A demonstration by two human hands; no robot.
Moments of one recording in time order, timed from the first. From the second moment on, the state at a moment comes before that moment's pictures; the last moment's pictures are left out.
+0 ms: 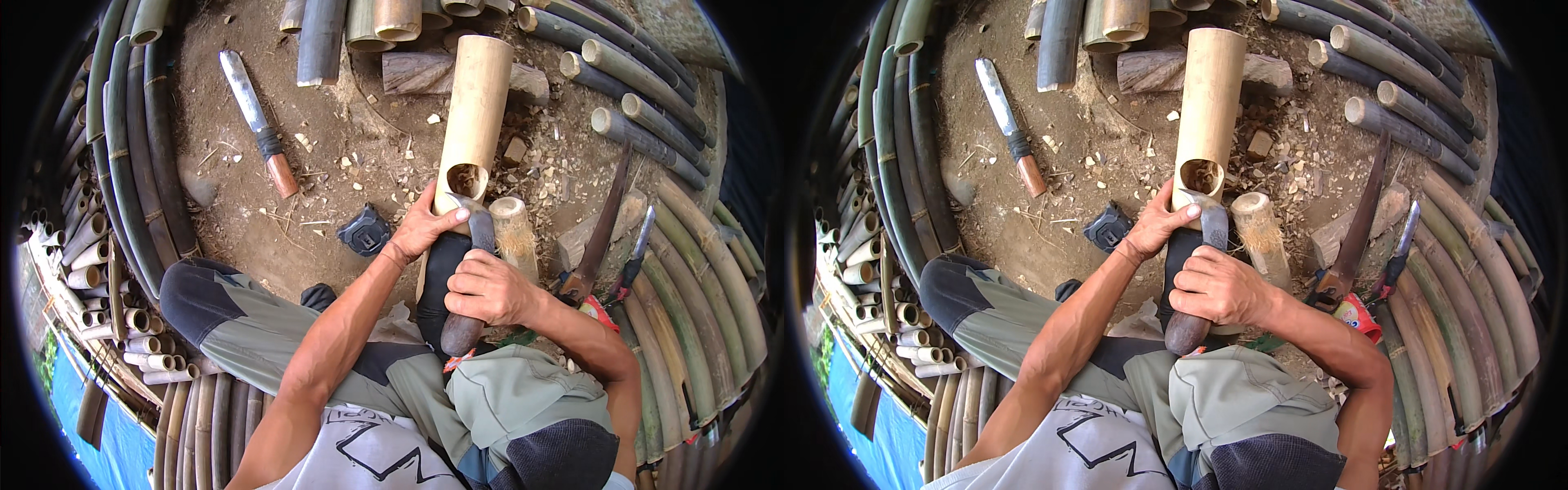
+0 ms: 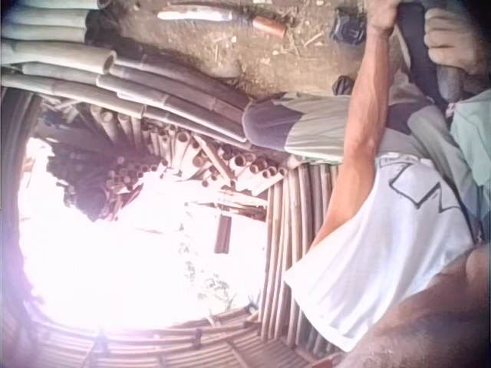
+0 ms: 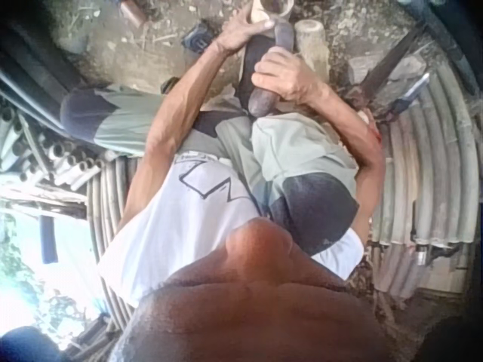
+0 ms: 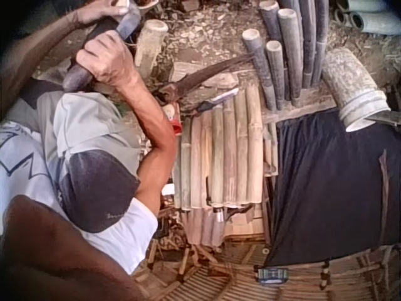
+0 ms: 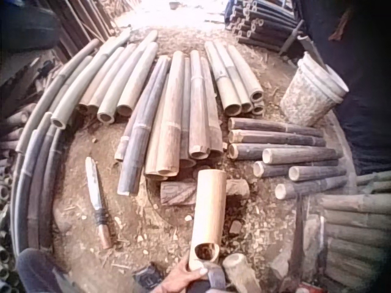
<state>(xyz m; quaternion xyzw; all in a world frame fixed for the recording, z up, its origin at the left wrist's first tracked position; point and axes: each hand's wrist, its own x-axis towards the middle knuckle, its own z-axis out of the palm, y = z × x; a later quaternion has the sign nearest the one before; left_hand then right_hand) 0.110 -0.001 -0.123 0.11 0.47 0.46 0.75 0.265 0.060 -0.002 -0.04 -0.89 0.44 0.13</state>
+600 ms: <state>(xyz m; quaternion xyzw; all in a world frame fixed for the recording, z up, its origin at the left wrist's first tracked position) 0.113 0.005 -0.112 0.11 0.54 0.48 0.68 0.248 0.091 -0.004 -0.29 -0.73 0.52 0.33</state>
